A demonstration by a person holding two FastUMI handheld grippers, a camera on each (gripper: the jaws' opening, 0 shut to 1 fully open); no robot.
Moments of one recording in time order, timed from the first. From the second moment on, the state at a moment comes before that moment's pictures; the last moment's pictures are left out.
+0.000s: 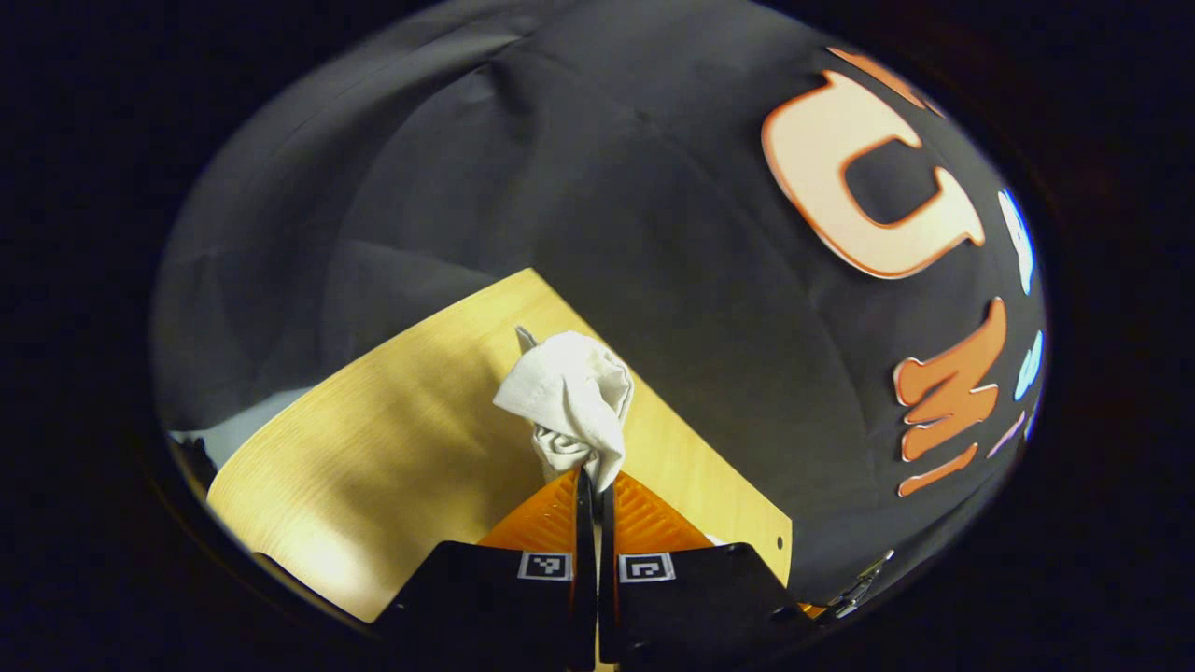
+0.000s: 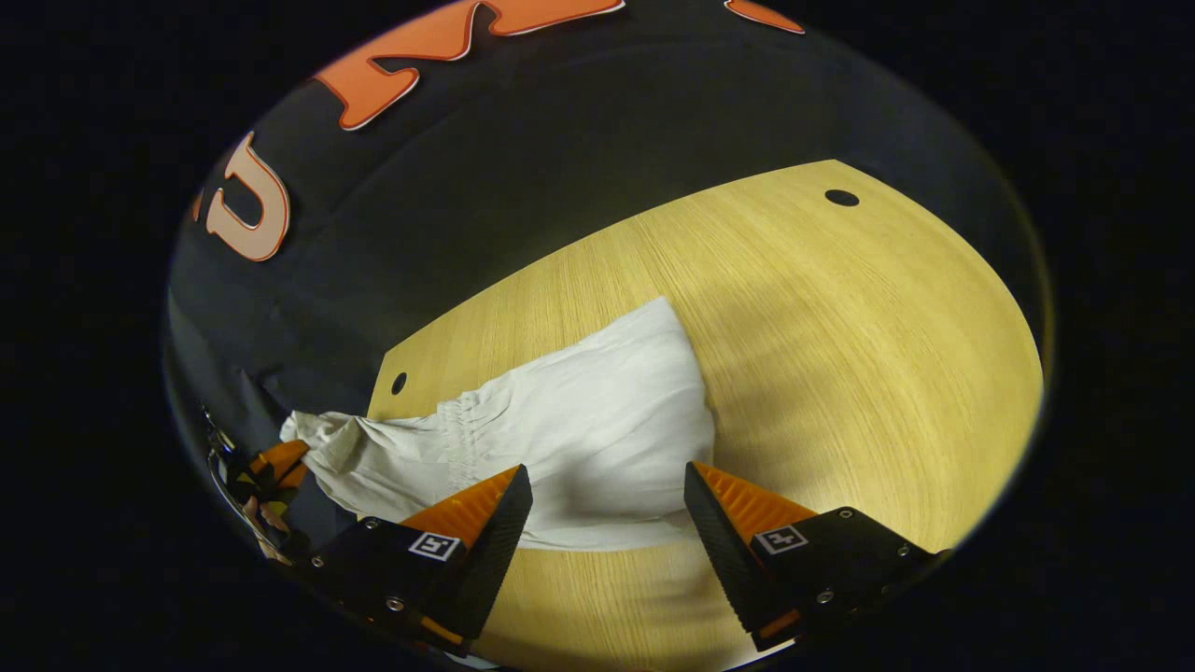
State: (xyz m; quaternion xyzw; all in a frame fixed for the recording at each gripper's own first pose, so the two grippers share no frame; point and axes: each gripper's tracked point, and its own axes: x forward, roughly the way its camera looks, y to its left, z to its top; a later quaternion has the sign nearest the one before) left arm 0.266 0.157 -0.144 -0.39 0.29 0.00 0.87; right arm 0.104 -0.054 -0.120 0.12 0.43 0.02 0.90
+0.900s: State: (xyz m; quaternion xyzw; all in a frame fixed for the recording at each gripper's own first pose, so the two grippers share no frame) left arm 0.294 -0.162 -0.101 -0.28 0.34 -0.20 0.87; right arm 0.086 -0.215 -0.076 0.09 0.37 -0.03 0.92
